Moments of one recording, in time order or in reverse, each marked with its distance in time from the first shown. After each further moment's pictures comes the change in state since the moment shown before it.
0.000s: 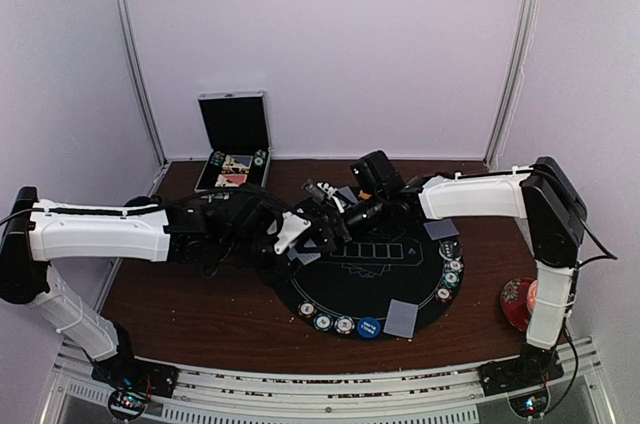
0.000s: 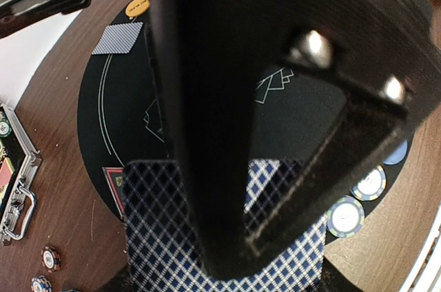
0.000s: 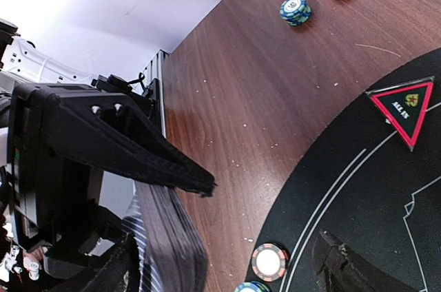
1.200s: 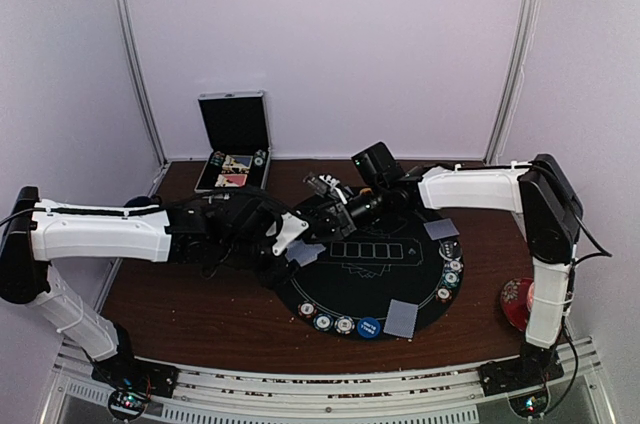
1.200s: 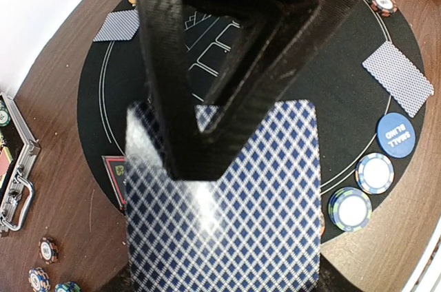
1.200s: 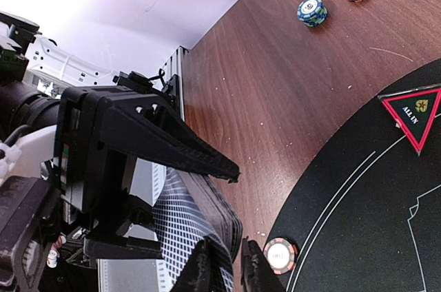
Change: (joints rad) left arm 0.005 0.003 -0.010 -0.010 -0.004 0.000; right arm -0.048 0.035 0.085 -0.099 -0.095 -0.039
